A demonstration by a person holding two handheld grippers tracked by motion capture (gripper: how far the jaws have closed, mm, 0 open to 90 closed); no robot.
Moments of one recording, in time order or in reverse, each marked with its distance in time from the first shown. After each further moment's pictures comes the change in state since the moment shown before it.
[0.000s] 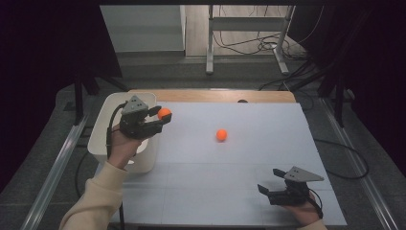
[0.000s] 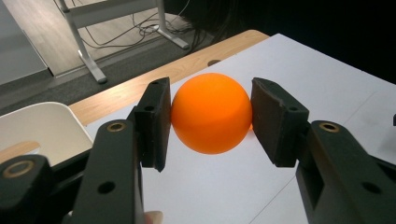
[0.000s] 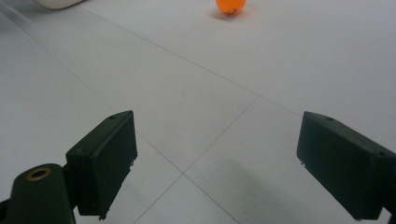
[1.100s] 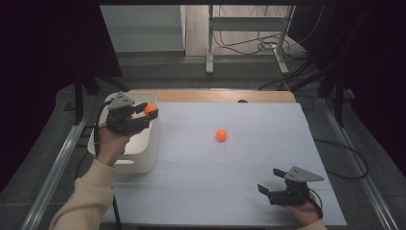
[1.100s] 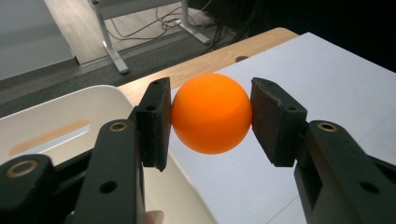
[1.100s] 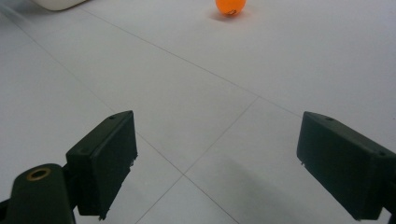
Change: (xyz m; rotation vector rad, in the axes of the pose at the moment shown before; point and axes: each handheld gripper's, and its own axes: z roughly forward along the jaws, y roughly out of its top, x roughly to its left) left arm 0.029 -0.004 -0.016 0.021 0.089 -0.053; right arm 0.000 0.000 0.000 -0.002 -0.001 0.003
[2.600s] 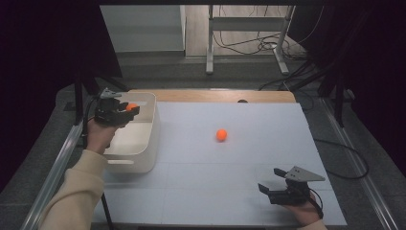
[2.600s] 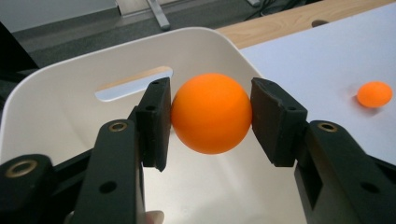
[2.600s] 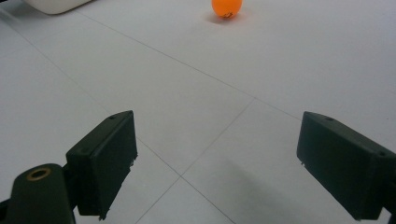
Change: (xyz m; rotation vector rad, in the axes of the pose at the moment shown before) left arm 0.065 -0.016 0.022 0.169 0.148 -0.101; right arm -0.001 0.000 -0.001 -0.008 -0.010 0.005
